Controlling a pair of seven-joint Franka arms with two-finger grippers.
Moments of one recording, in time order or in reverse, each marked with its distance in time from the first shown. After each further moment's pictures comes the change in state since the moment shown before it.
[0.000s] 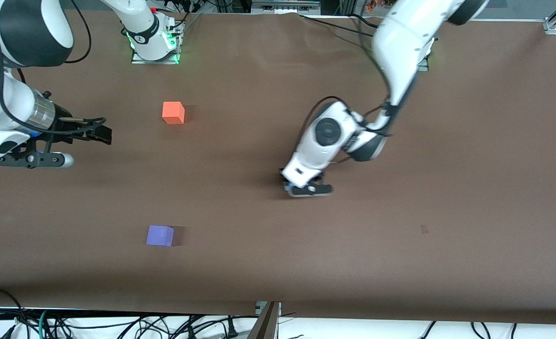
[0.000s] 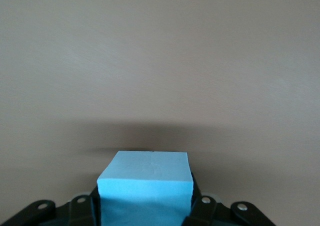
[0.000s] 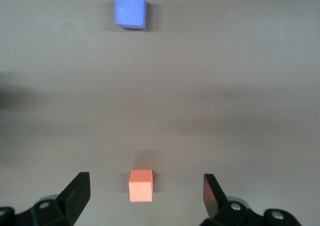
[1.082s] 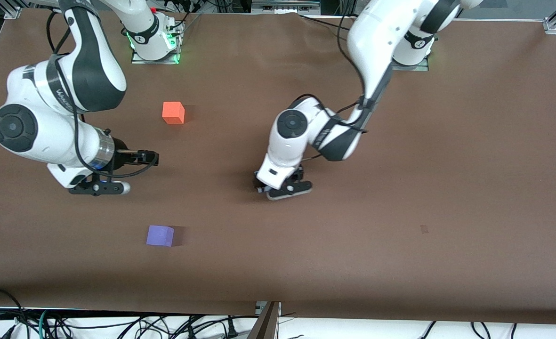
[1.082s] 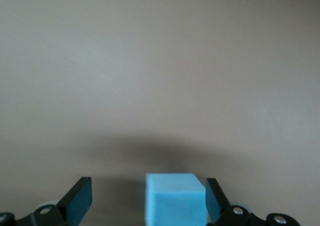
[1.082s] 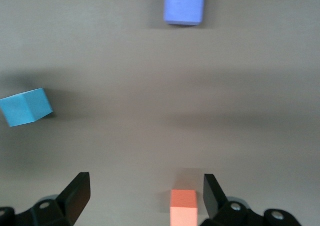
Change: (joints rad) left arm -0.042 -0.022 0.109 0.236 0.000 -0.273 -0.142; right arm 0.089 0.159 0.001 -0.003 0.114 0.126 0.081
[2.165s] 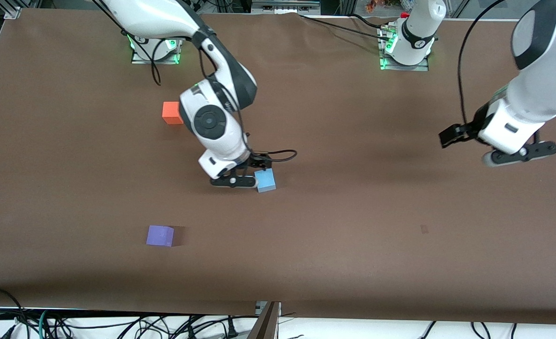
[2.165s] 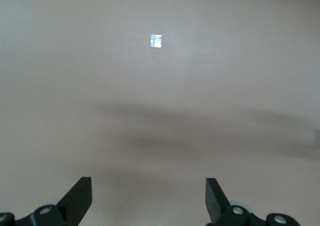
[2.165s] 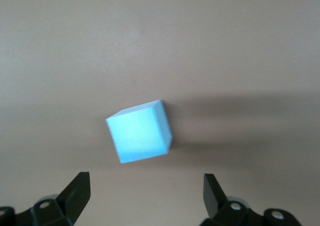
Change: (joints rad) left arm 0.598 -0.766 -0.049 -0.530 -0.002 -0.459 0.677; right arm 0.395 0.261 0.006 -0.003 0.006 0.473 0.388
